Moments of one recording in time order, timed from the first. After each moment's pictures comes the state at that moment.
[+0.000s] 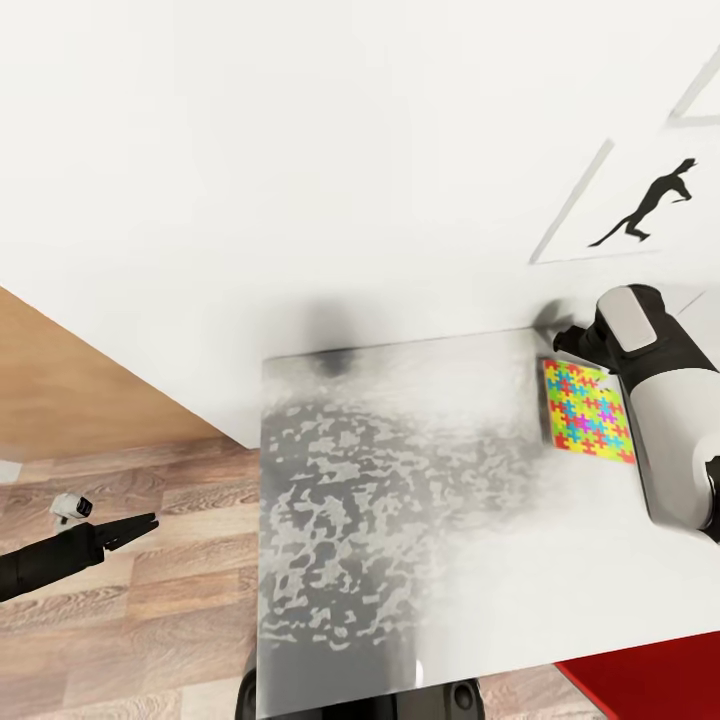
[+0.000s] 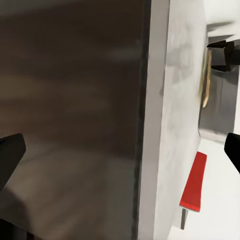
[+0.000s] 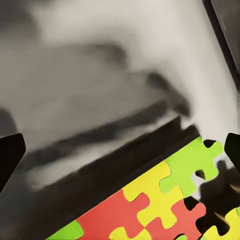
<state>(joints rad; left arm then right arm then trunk) -0.36 0.56 0.25 -1.05 0.54 0.82 -1.32 -1.45 -0.29 0.05 -0.59 -0.82 0.86 -0.79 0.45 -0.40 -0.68</state>
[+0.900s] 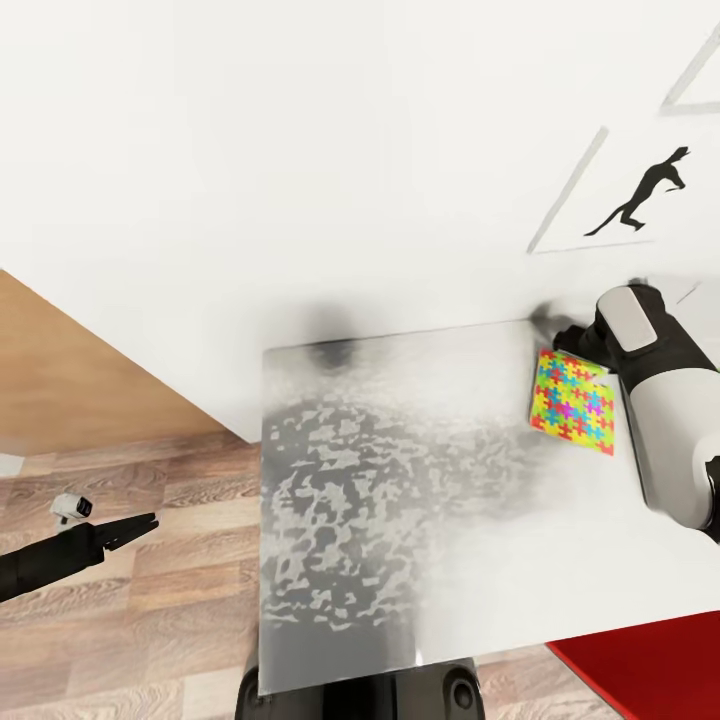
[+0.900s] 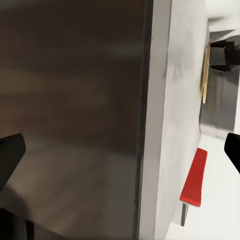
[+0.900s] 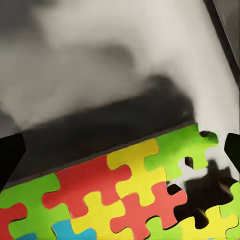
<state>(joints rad) -0.36 0.56 0.25 -1.05 0.54 0.82 -1.32 -1.44 -0.29 0.05 -0.59 -0.83 0.85 -0.79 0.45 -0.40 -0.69</state>
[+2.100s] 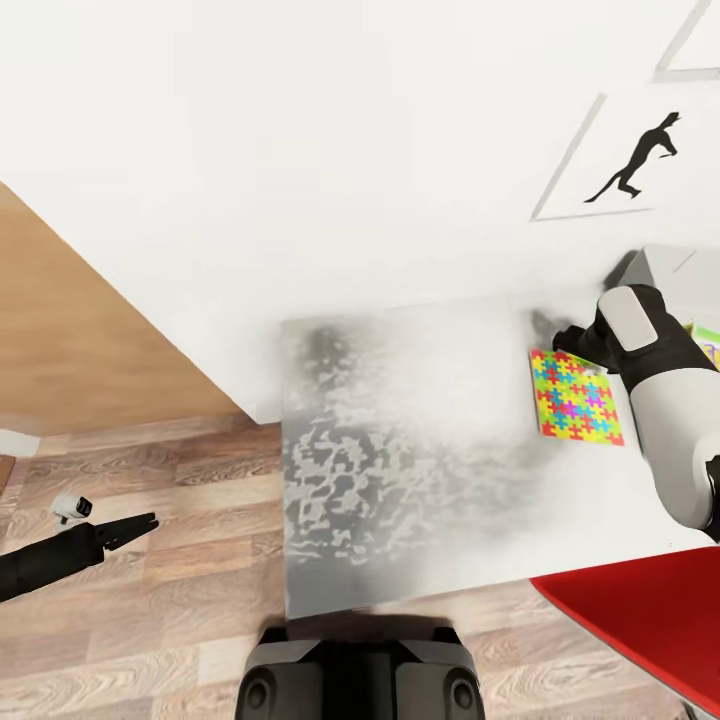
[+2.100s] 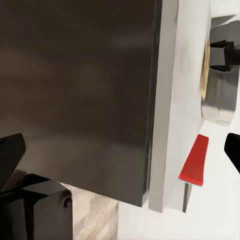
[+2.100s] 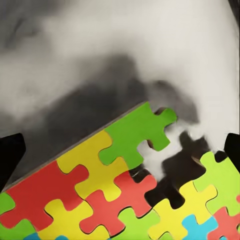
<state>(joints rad) -0.36 0.56 0.25 -1.05 0.54 0.82 -1.32 -1.45 -0.29 0.04 -0.59 -0.83 0.86 -0.79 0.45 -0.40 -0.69</state>
